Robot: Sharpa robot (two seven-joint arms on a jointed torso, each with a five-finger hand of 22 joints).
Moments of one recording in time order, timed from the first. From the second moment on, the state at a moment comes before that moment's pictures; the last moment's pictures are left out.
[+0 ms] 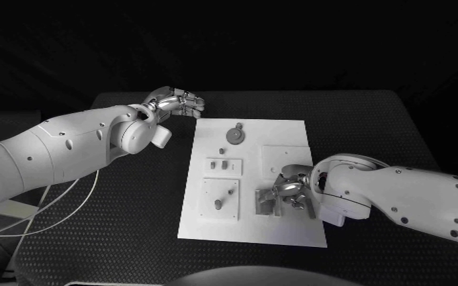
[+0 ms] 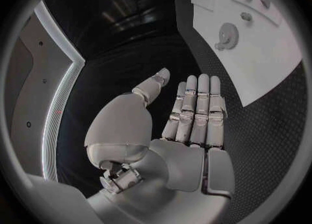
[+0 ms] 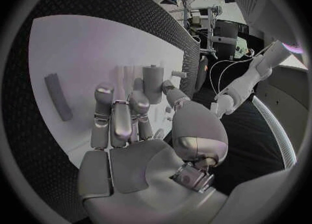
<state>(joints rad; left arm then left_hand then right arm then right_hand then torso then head) 1.23 -0.79 -0.10 1.21 -0.24 -0.12 0.24 1.07 -0.09 0.52 -0.28 0.06 0.90 0.17 0.29 0.48 1.19 0.12 0.07 0.19 0.92 0.11 0.58 0.41 0.02 0.92 0.01 0.07 0.97 1.21 -0.79 -0.25 1.67 -0.90 -0.01 -0.53 0.83 -0.02 0.45 -0.16 0.05 1.06 0.08 0.28 0.64 1.27 -0.04 1.09 1.23 1.31 -0.13 1.54 1.07 0.22 1.15 -0.05 0.95 1.31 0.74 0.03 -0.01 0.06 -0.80</state>
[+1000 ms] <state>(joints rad) 1.23 -0.79 -0.10 1.21 -0.24 -0.11 0.23 1.06 -0.09 0.52 -0.28 0.06 0.90 0.17 0.29 0.48 1.19 0.12 0.07 0.19 0.92 0.11 0.57 0.41 0.02 0.92 0.01 0.07 0.97 1.21 -0.78 -0.25 1.67 -0.93 -0.01 -0.52 0.71 -0.09 0.59 -0.22 0.05 1.05 0.08 0.27 0.64 1.22 -0.03 1.05 1.20 1.29 -0.13 1.53 1.03 0.23 1.14 -0.04 0.93 1.31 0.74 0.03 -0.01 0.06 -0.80</state>
